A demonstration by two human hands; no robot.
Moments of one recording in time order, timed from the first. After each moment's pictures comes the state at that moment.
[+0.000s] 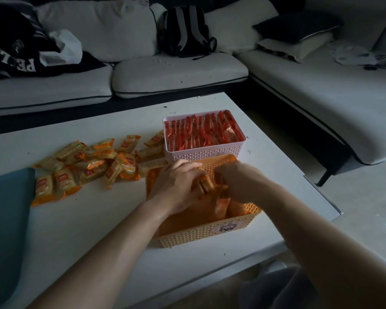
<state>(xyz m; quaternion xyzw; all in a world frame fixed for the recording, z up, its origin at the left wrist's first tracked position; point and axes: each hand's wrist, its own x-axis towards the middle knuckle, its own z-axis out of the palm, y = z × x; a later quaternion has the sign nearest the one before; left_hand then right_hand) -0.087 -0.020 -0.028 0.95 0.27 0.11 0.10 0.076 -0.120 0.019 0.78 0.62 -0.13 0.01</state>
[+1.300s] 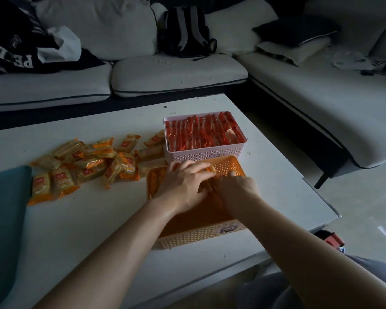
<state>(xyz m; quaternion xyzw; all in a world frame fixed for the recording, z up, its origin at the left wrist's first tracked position) -0.074 -0.018 -0.029 0.96 0.25 0.05 0.09 0.049 -0.115 -0.006 0.81 0.56 -0.06 0.16</state>
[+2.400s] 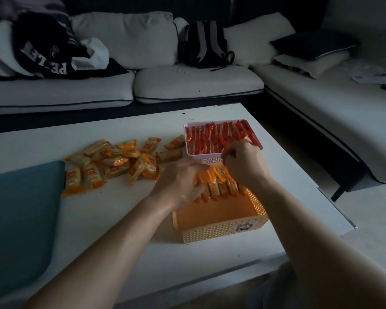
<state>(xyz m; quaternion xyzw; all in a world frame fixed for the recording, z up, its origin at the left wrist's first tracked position) -0.128 -0.017 0.003 0.93 0.29 0.18 0.15 0.043 -0.089 0.033 0.81 0.50 -0.05 -0.30</state>
